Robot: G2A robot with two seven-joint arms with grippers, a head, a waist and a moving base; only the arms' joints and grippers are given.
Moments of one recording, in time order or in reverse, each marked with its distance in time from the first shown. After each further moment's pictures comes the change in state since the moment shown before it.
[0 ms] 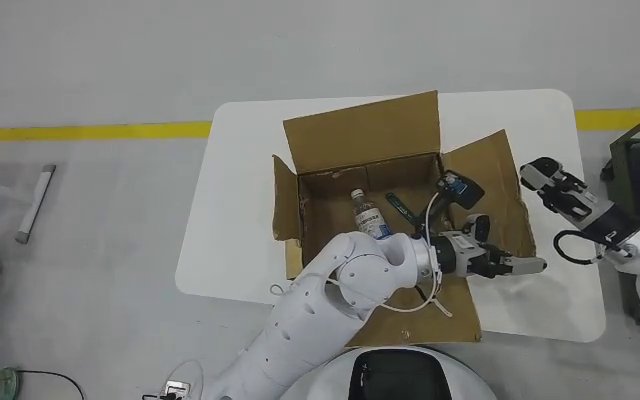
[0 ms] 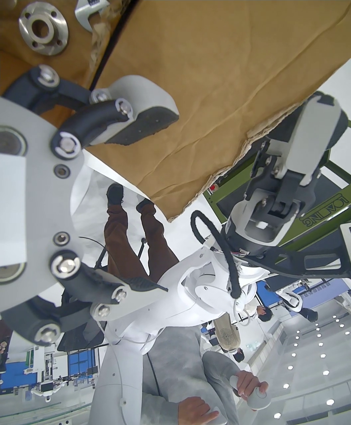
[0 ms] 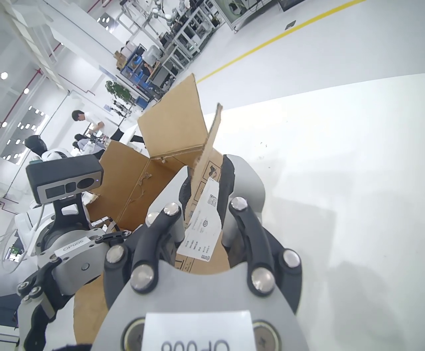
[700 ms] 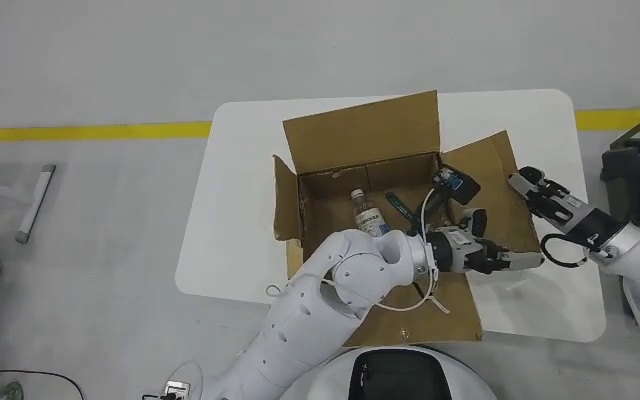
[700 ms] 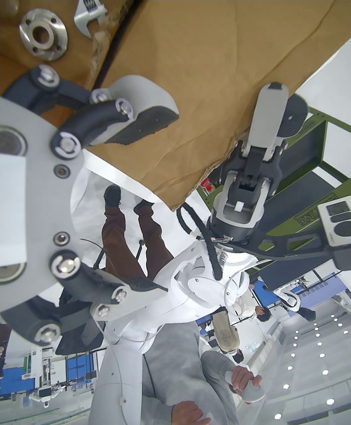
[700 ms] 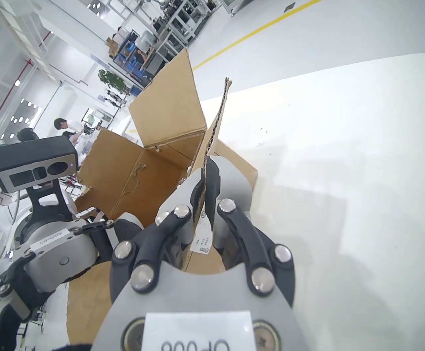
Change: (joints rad) left arm 0.023 0.008 -0.058 -0.050 0.053 -0.004 -0.012; right arm 0.011 0.002 -0.055 0.016 -0.044 0.046 0.013
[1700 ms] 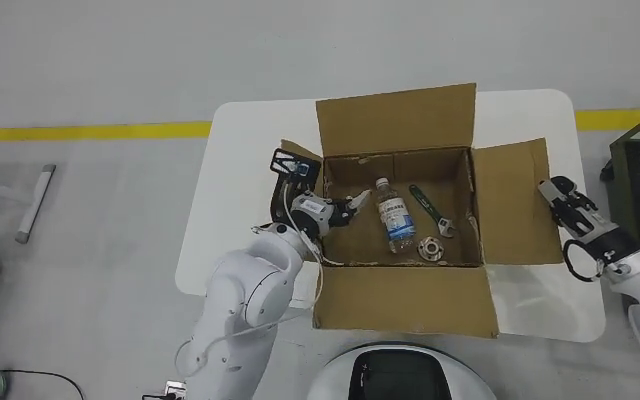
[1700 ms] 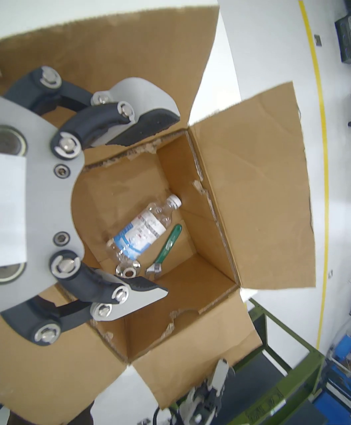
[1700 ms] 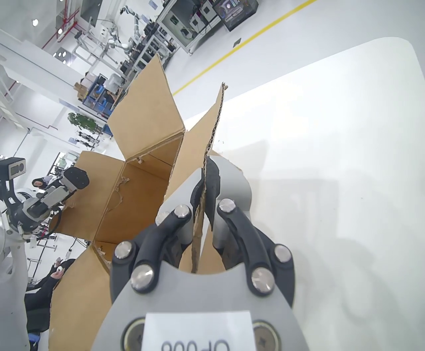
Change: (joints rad) left arm 0.292 0.133 -0.422 -0.376 0.814 0.117 -0.071; right arm -0.168 -0.022 0.054 -0.060 -0.065 0.100 -0.210
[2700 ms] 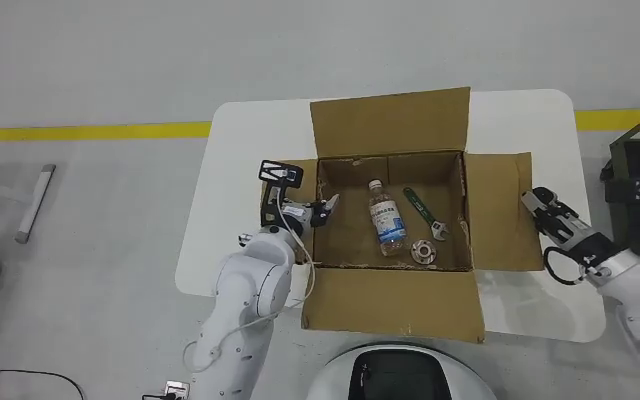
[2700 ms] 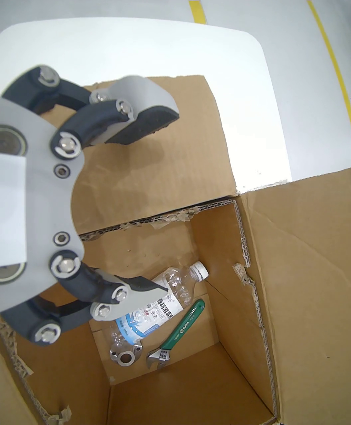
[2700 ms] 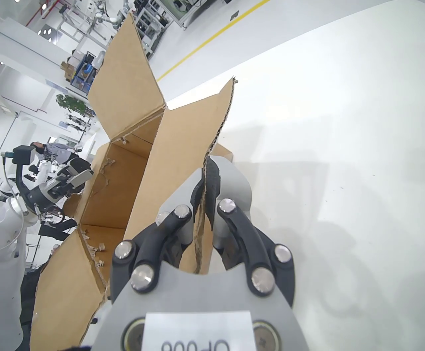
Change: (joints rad) left arm 0.024 0.001 -0.020 0.097 0.110 0.076 0.004; right arm 0.022 -0.007 -0.042 0.030 -0.049 0.006 0.059
